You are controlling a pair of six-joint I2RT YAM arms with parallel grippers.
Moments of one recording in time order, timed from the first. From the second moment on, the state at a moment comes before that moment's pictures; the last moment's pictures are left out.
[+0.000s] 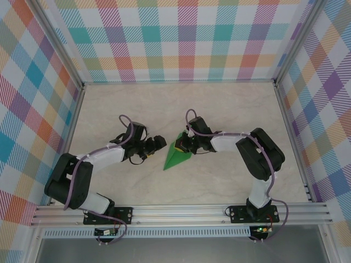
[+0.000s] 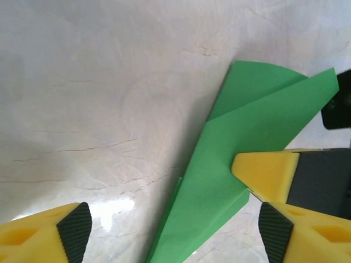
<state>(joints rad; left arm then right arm) -0.41 1.45 0.70 -0.14 0.39 -0.87 0.64 1.84 0.95 0.05 -0.51 1.06</state>
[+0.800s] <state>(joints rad) -0.33 1.33 0.70 0.20 0.86 -1.15 0.50 1.75 1.10 0.31 -0.96 1.19</state>
